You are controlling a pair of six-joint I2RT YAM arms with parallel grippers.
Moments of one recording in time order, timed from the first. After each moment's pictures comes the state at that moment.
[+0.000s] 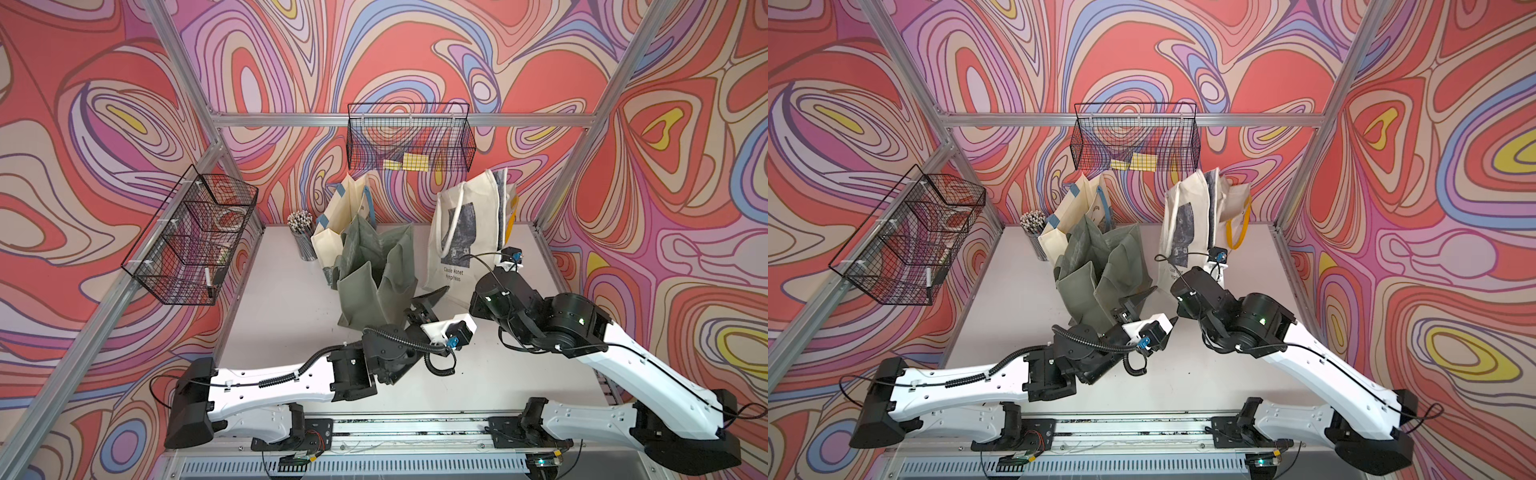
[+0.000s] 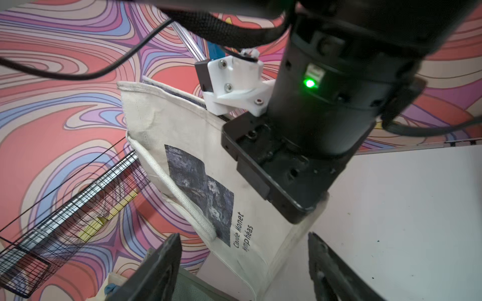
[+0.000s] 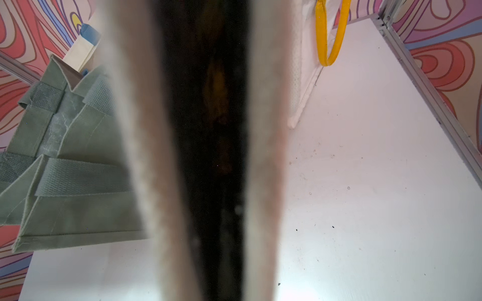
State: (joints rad) left arm -1.35 1.25 0.93 0.43 -0.52 0.66; right arm 0.94 1.13 1.46 -1.18 0.60 0.91
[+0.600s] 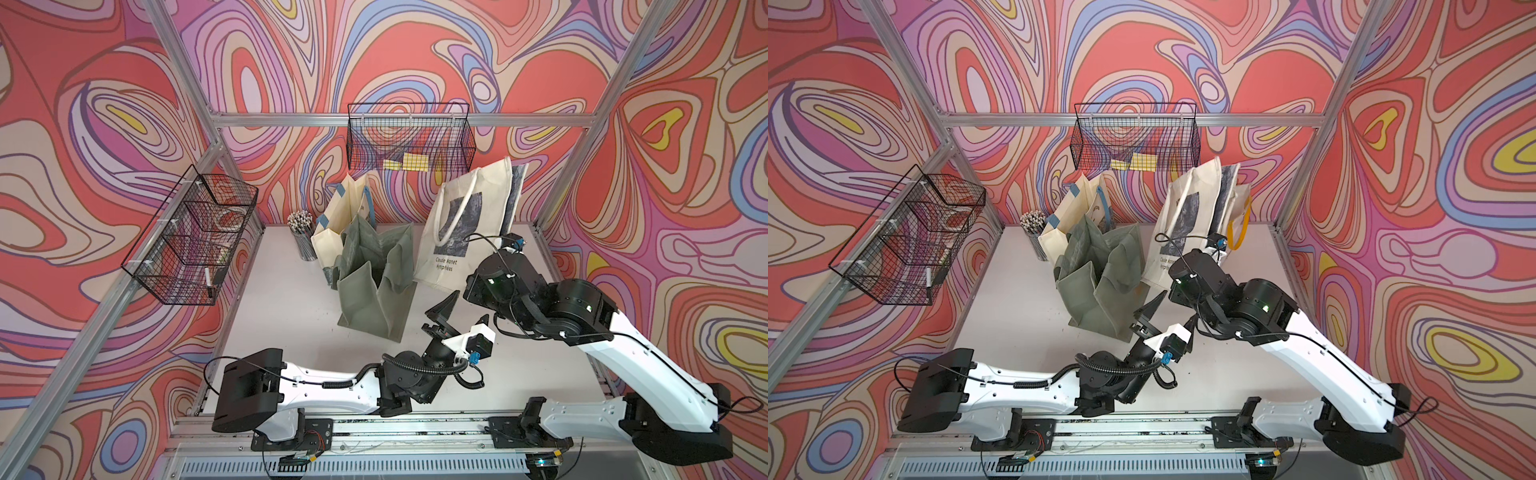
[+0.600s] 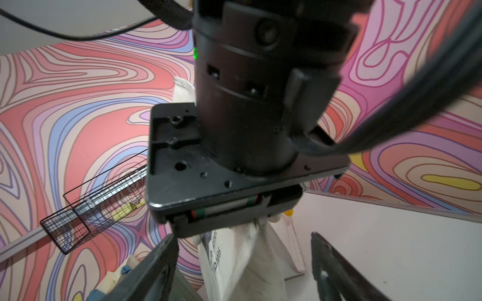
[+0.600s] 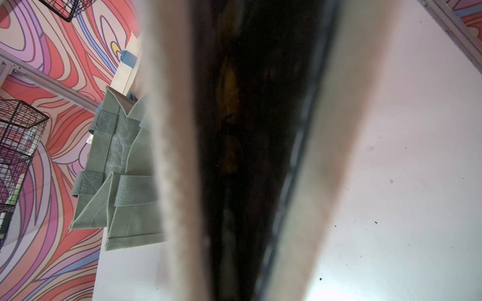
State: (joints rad) left arm -1.45 1.54 0.93 1.06 -0.78 0.81; right arm 0.93 1.21 1.64 -1.19 0.52 0.99
